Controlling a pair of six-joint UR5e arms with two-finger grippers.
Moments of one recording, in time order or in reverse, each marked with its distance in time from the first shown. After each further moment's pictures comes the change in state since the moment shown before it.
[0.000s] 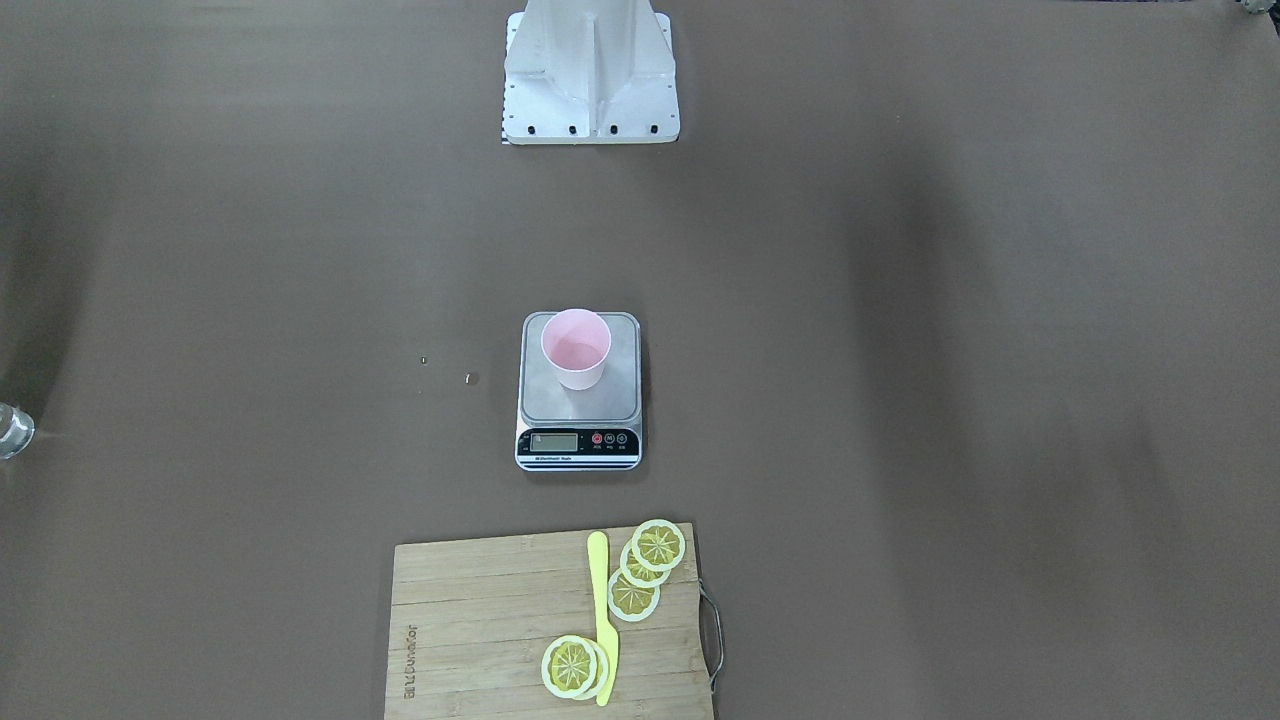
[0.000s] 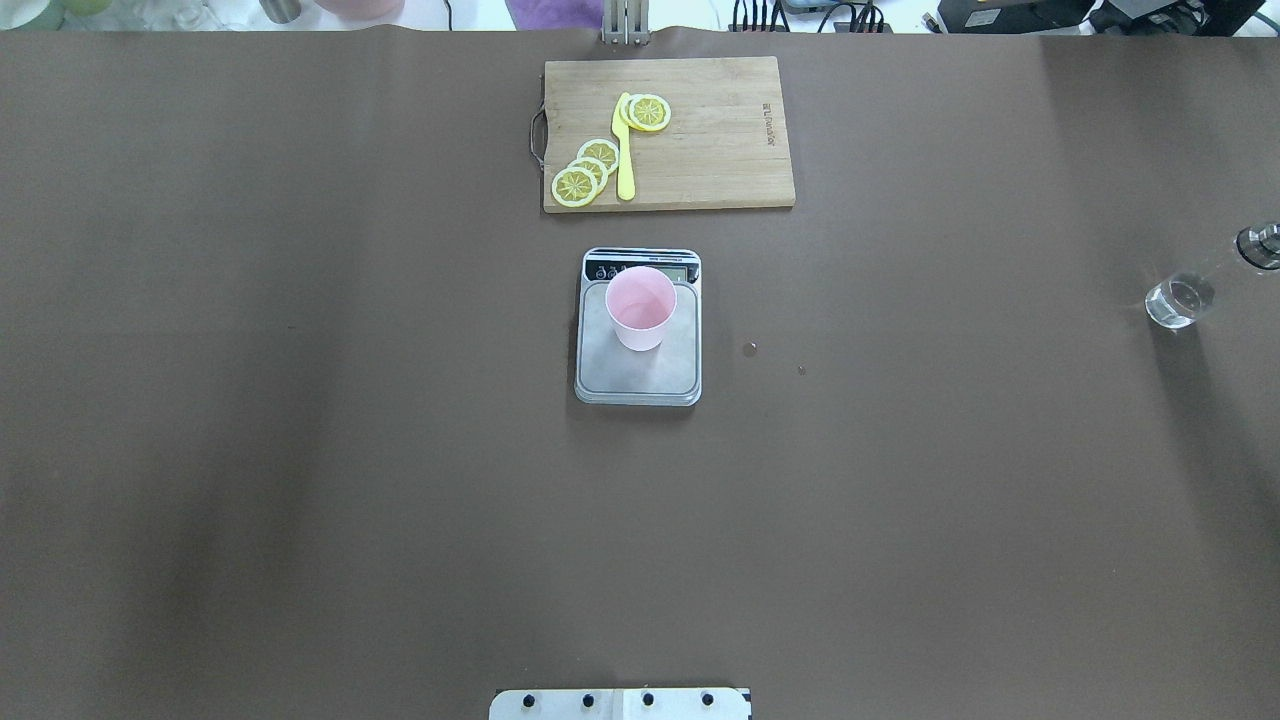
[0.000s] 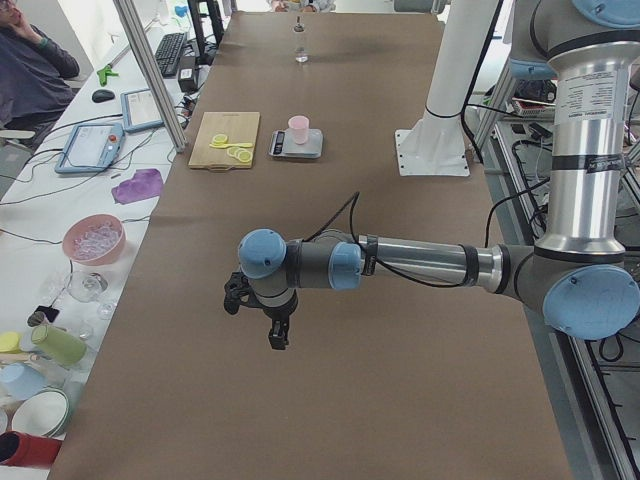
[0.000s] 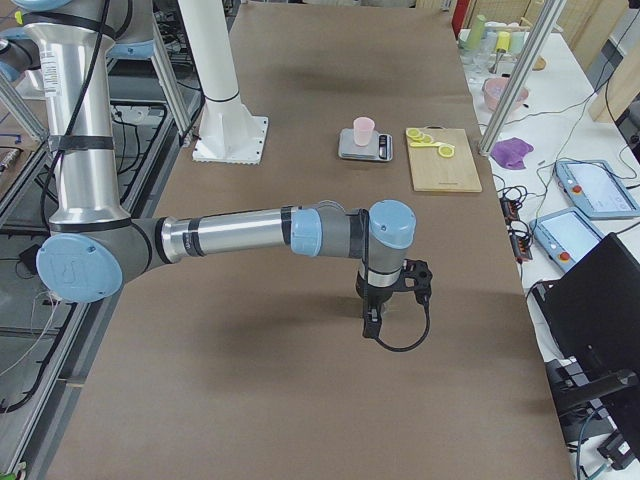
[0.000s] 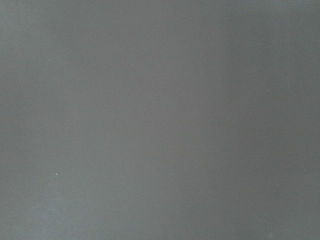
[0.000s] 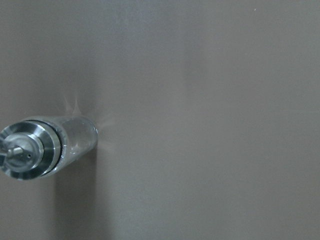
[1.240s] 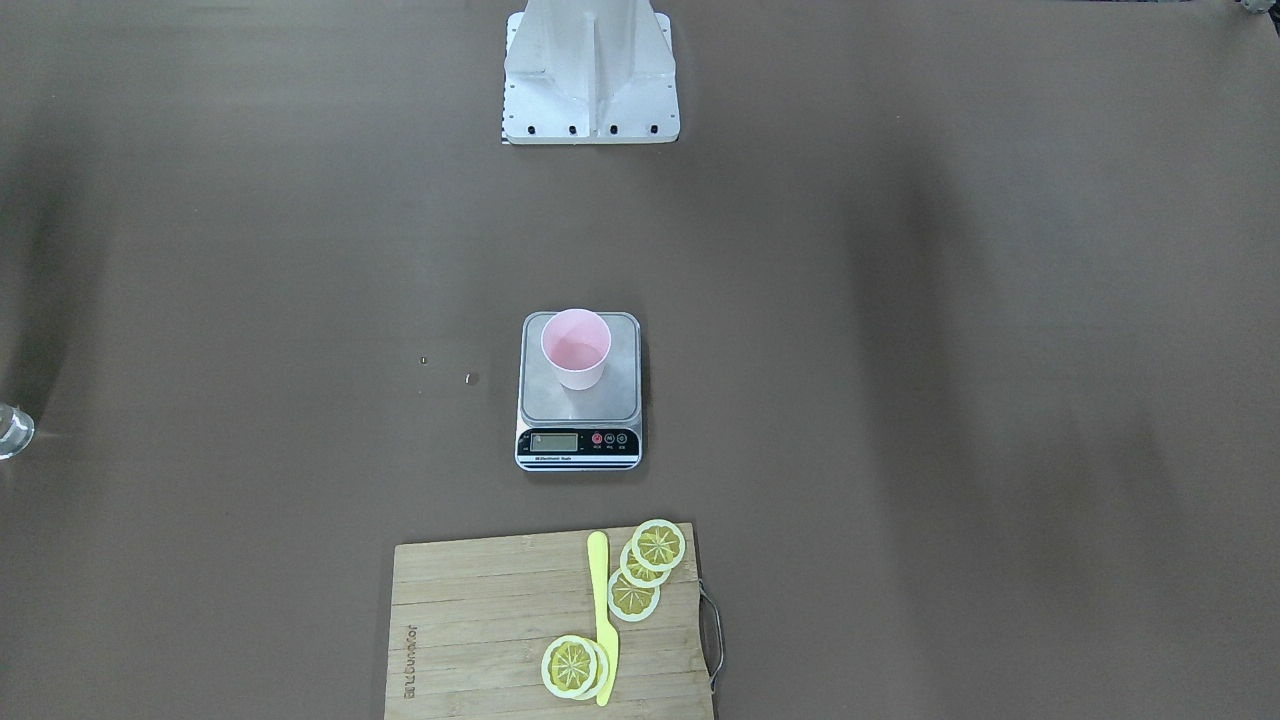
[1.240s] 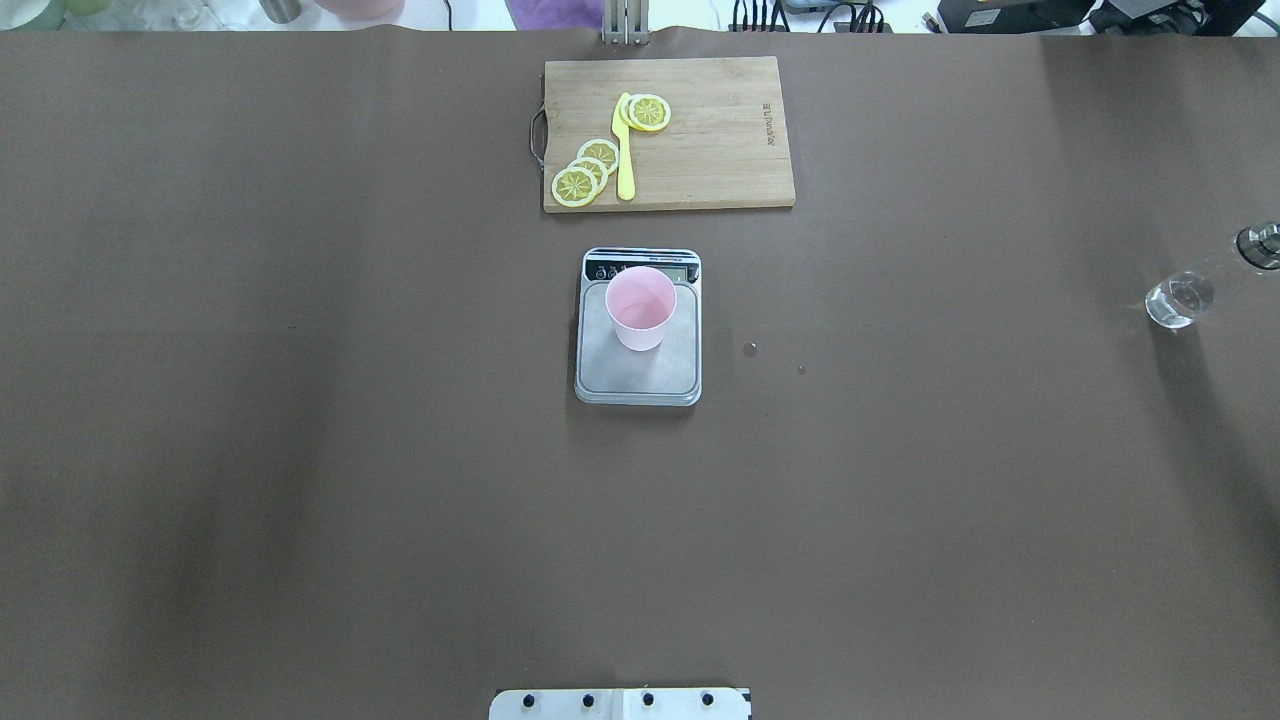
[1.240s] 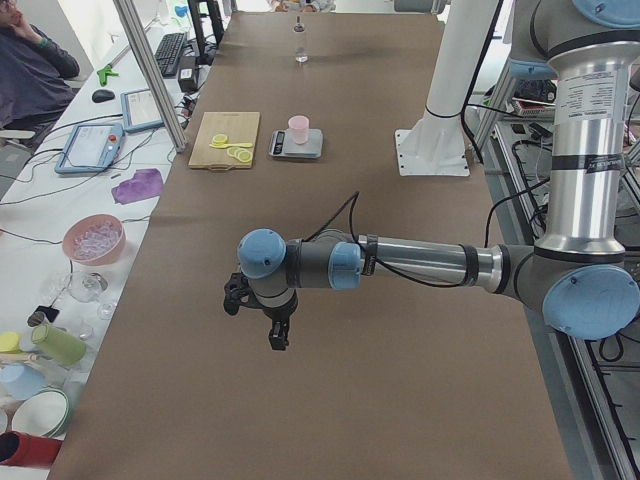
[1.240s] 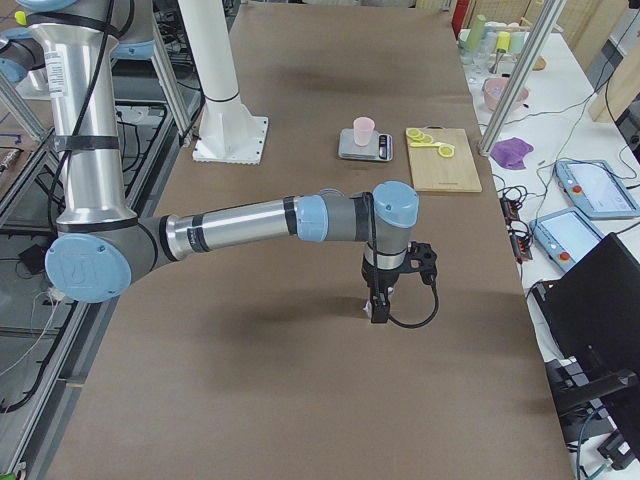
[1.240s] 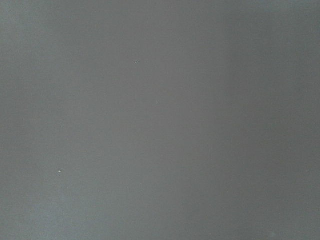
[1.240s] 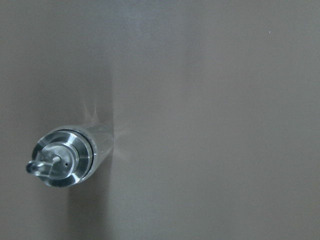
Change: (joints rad) left arm 0.001 -0.004 0.003 0.009 0.006 -0.002; right arm -0.033 0.018 0.029 -0.002 -0.007 0.002
